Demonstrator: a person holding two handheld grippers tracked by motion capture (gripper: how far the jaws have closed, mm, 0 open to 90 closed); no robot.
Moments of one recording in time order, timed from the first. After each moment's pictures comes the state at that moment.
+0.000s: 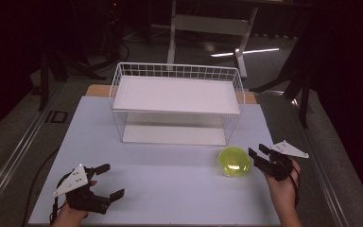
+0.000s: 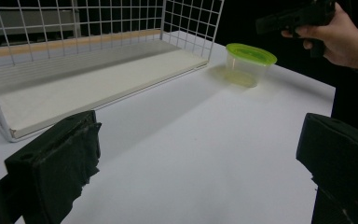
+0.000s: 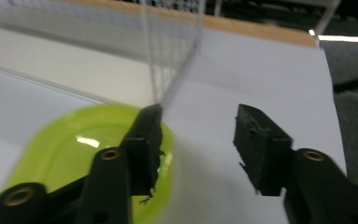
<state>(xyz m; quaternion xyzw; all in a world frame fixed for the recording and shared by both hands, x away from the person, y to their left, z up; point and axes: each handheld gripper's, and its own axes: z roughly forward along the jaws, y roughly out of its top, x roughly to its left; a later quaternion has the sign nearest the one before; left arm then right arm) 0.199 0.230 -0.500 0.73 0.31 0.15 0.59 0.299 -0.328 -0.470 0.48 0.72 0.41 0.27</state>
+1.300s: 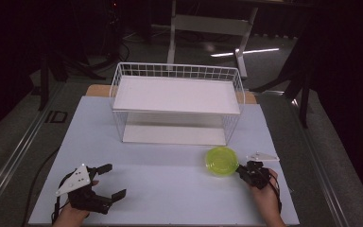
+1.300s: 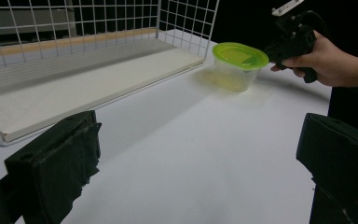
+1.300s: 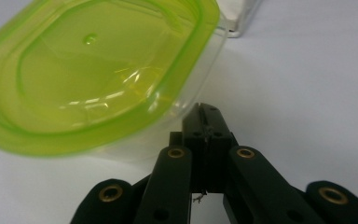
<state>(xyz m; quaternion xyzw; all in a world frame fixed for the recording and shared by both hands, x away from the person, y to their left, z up) 0.200 0.226 -0.500 0.74 0.31 0.14 0.59 0.298 -0.287 -0.523 0.47 0.79 0.36 0.16</state>
